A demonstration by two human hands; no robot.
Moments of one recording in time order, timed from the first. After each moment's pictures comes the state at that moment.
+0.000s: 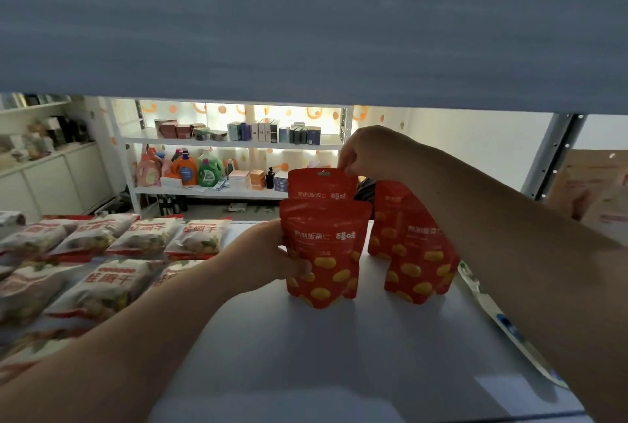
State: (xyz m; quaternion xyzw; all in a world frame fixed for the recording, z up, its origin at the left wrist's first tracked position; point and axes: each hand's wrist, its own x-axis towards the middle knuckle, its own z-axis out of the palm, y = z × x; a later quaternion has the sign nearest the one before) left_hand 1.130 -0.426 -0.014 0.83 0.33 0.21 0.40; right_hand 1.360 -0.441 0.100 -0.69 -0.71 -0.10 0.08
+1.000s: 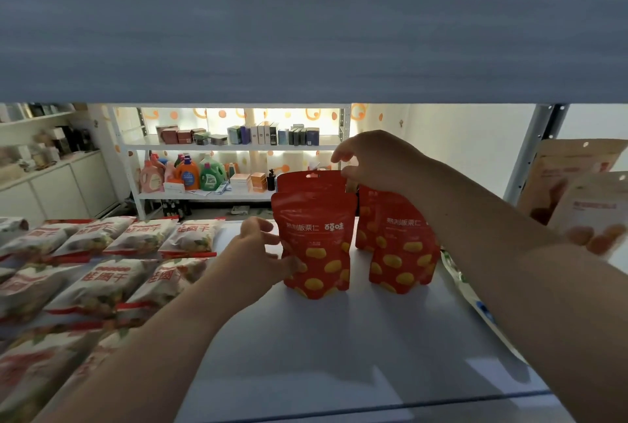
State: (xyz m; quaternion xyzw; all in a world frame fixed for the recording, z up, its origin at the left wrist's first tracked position) left_hand 1.131 -0.464 -0.020 0.77 0.44 0.28 0.37; right_hand 1.369 -0.491 0.090 -0.69 -0.70 -0.12 0.15
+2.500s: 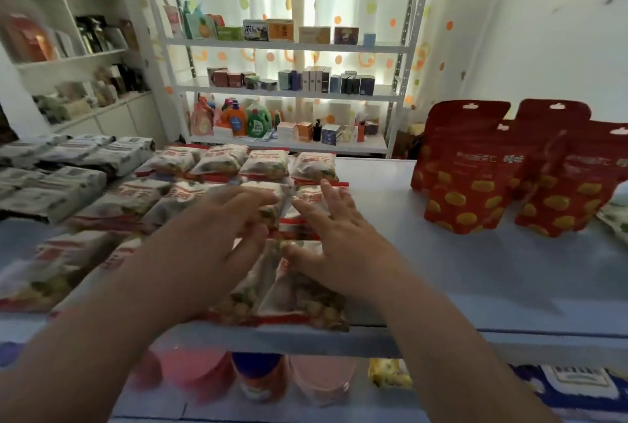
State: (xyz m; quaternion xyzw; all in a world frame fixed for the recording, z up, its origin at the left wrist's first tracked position) left_hand 0.869 -0.465 -0.028 0.90 0.36 0.23 0.04; right_hand 1.083 -0.486 -0.082 -0.68 -0.71 0.10 0.16
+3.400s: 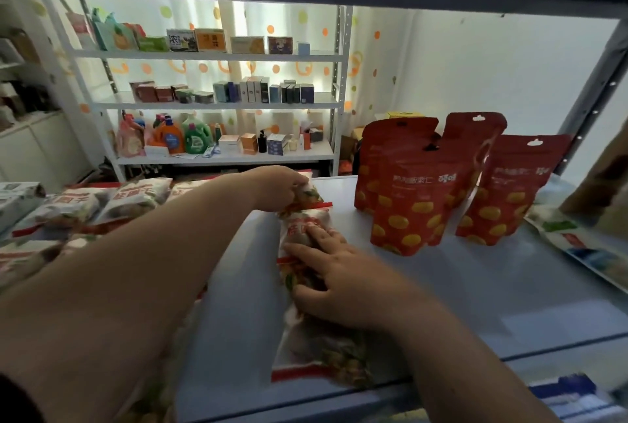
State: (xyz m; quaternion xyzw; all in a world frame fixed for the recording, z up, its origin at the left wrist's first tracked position) left_hand 1.092 -0.275 -0.037 0.95 0.30 -0.04 0.03; right_hand 1.158 -0.497 -0.069 -0.72 -0.68 0.16 0.06
